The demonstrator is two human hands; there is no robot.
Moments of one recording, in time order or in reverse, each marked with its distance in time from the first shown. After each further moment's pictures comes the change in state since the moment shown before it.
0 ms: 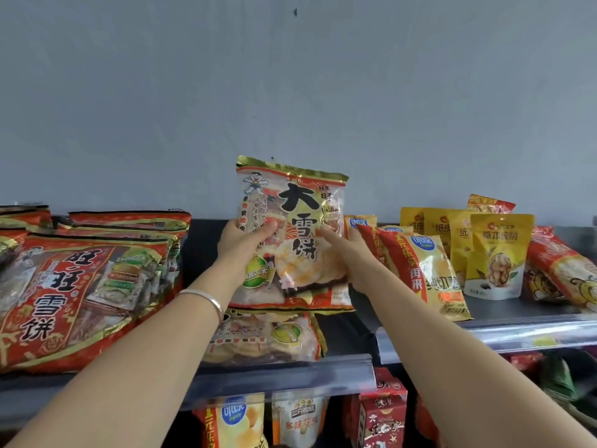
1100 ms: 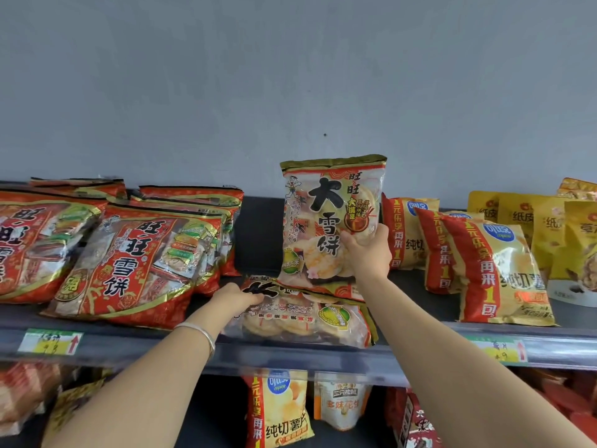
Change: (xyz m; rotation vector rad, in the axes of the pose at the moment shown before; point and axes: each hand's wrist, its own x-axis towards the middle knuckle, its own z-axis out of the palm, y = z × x) left_hand -0.030 -0.085 -0.096 0.883 -0.010 -0.510; right_hand -0.004 0.036 0.070 -0.146 0.263 -0.157
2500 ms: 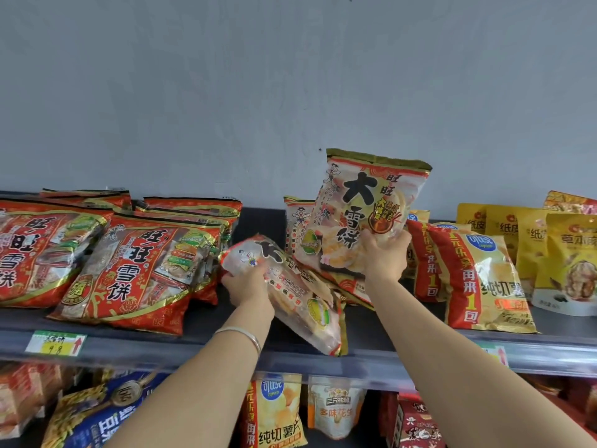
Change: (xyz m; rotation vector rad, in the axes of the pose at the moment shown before) left_hand -0.045 0.057 0.025 -1.310 0.386 -0.097; right_hand 0.003 -0.012 -0.037 0.220 0.151 0.084
